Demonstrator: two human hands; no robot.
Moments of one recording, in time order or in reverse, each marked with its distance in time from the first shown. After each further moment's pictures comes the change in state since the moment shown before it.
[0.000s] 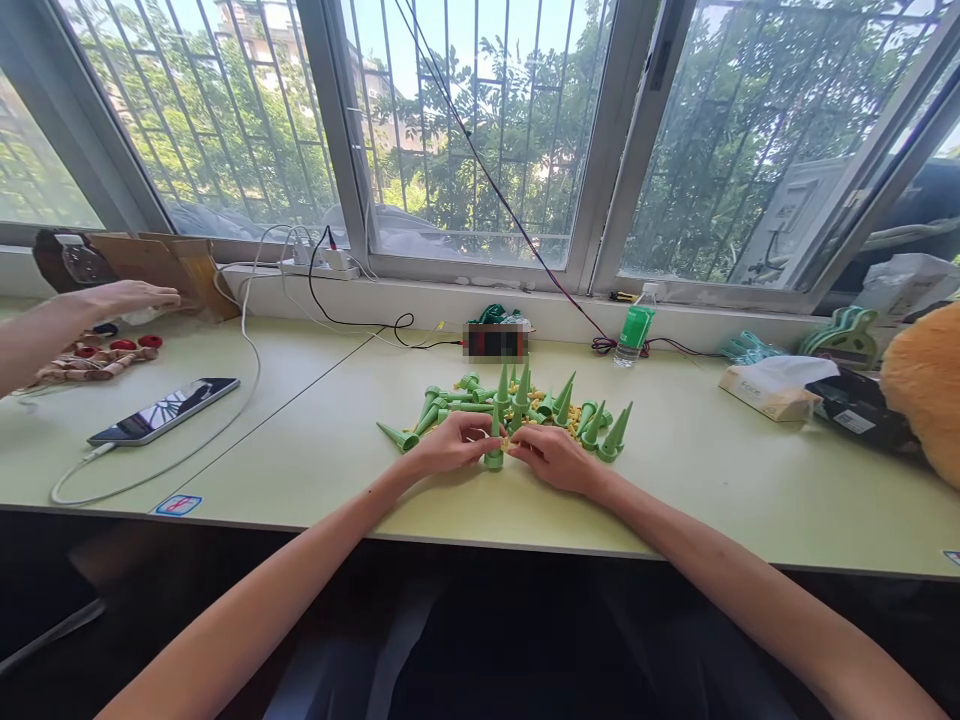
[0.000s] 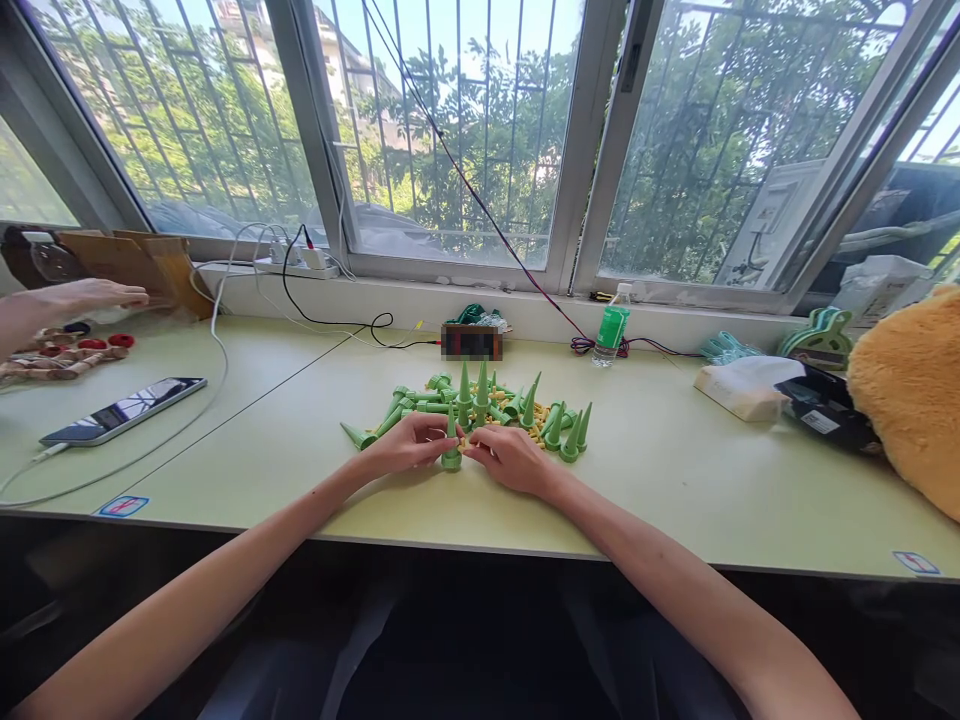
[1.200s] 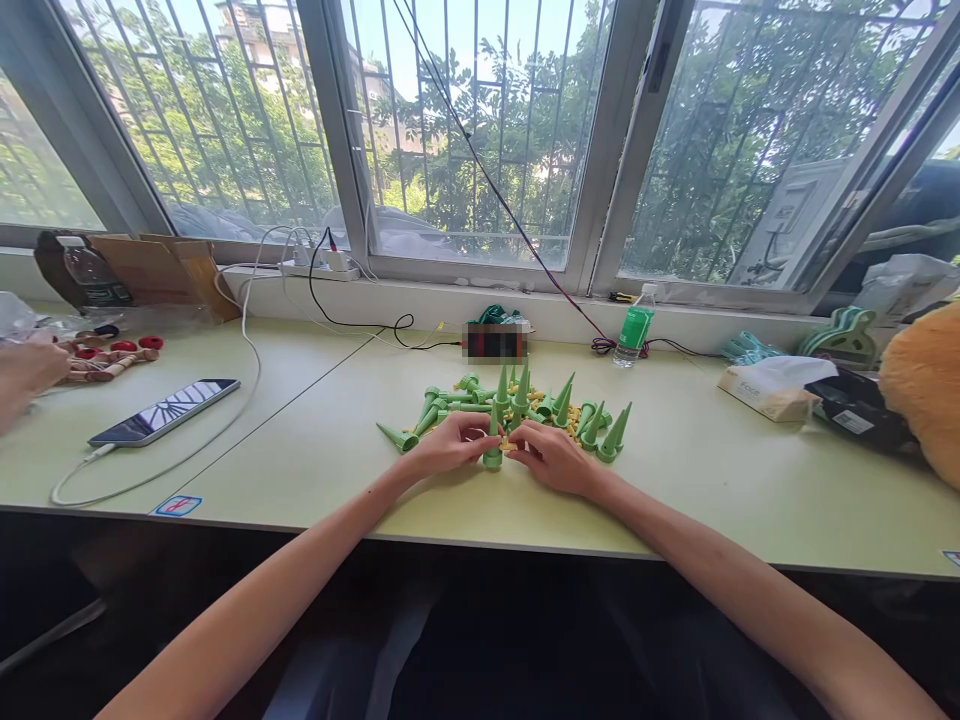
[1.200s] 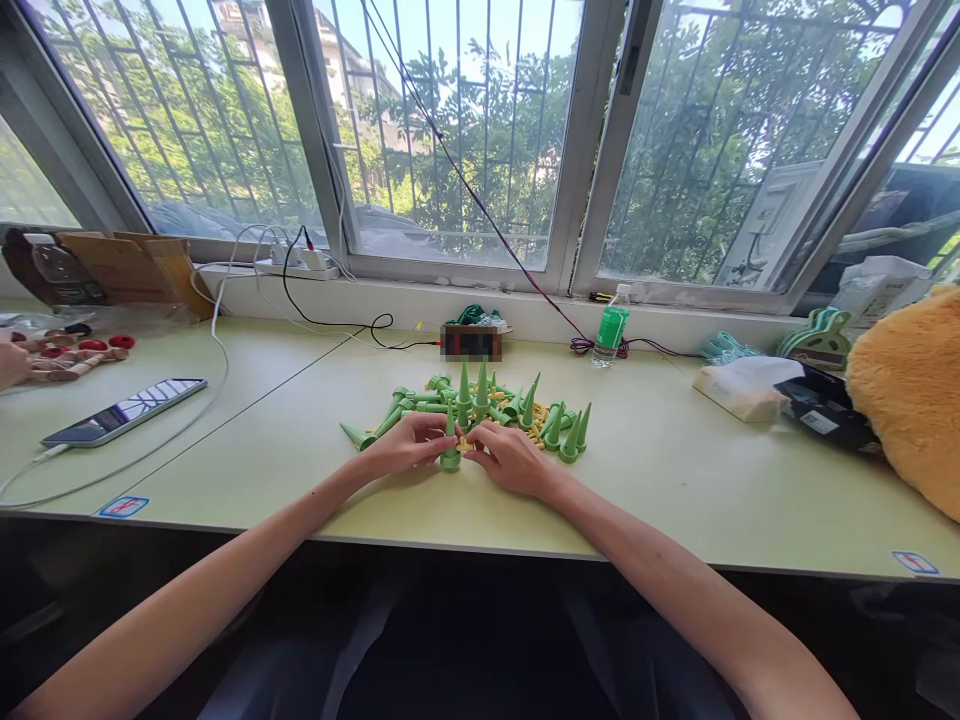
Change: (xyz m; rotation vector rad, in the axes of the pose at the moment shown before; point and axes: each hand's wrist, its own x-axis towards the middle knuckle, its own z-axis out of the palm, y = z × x) left_hand 0.001 -0.002 0.000 -0.034 0.002 0.014; right_hand 0.000 -0.002 0.000 0.032 0.031 -0.023
